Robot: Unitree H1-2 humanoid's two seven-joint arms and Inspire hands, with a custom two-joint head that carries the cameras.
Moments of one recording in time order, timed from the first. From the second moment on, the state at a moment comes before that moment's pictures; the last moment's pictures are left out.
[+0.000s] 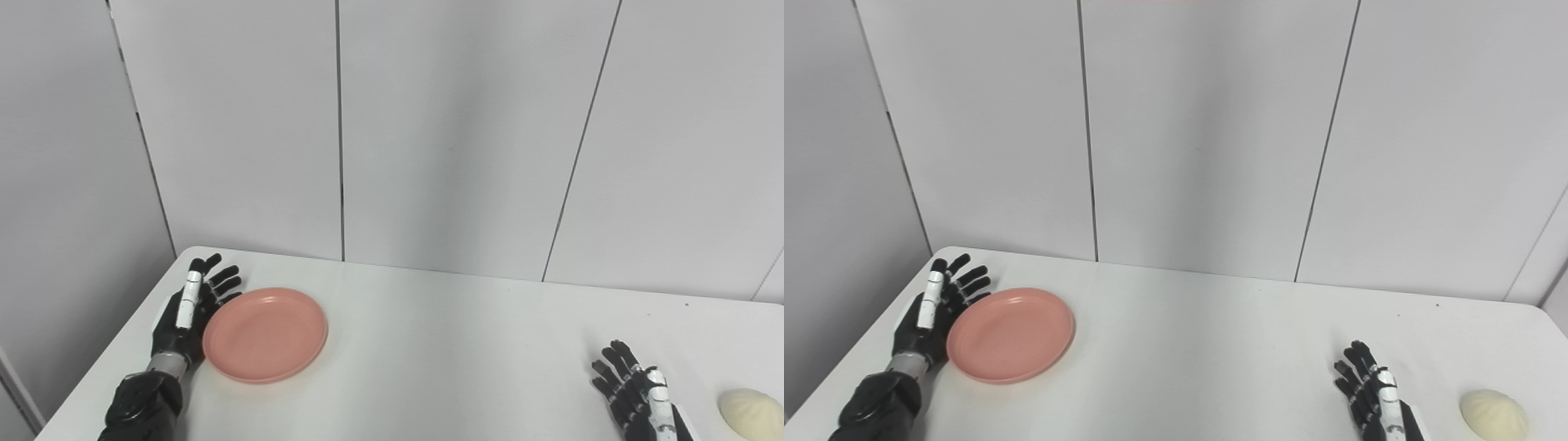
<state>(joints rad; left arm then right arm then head) -0.61 0.31 0.25 0.86 -0.35 -0.22 -0.23 -0.17 -0.19 -0.17 0.10 0.34 -0.01 0.20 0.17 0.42</state>
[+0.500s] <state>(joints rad) -0.65 0.20 0.23 0.84 -0.30 -0.21 -0.14 -0.17 -0.19 -0.17 0.10 0.32 -0.01 0.20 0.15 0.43</state>
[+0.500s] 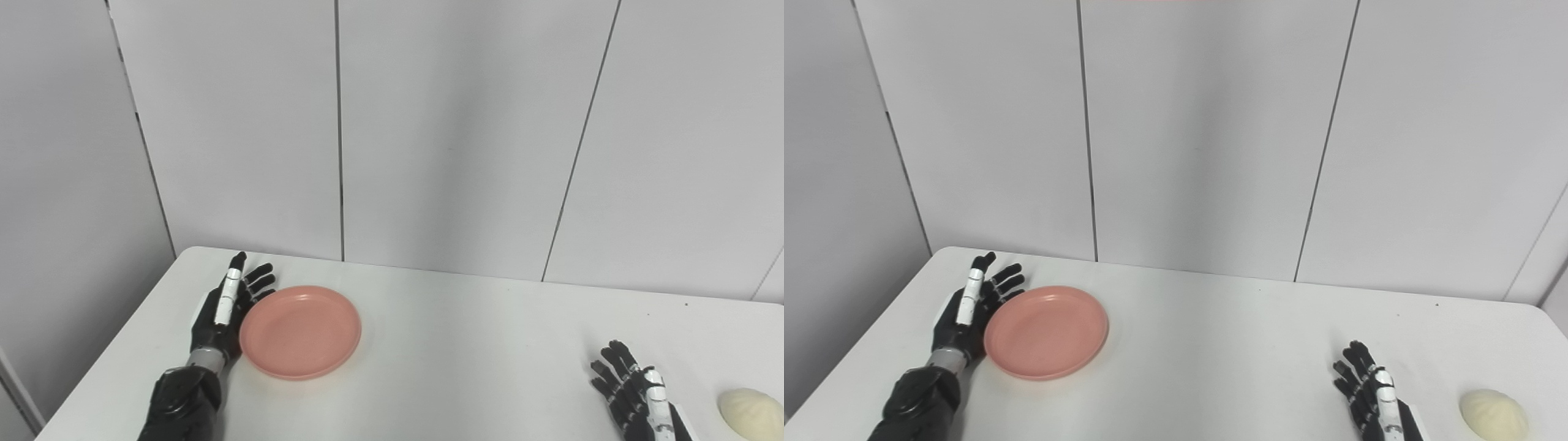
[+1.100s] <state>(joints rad) -0.65 0.07 0.18 0.76 -0.25 -0.15 -0.07 -0.14 -0.15 -0.14 0.03 0.29 0.02 0.17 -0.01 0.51</state>
